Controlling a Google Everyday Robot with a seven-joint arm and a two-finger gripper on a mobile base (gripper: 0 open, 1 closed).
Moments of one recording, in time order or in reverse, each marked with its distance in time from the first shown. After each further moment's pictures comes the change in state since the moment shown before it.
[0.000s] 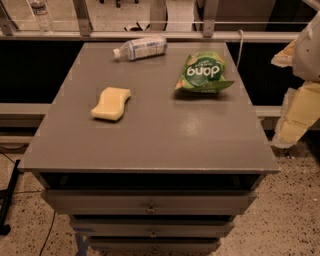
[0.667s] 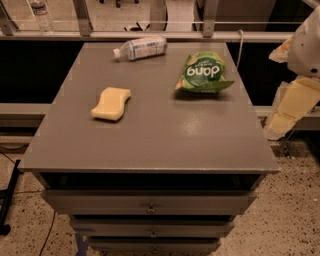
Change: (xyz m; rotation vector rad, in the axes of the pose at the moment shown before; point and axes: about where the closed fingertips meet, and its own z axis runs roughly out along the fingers) arm -0.008 -0.014 0.005 0.024 -0.048 0.053
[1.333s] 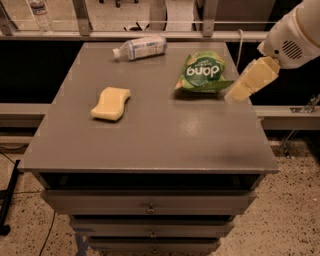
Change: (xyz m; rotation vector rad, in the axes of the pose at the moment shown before) arm -0.039 -0.070 0.043 0.037 -0.224 0.289
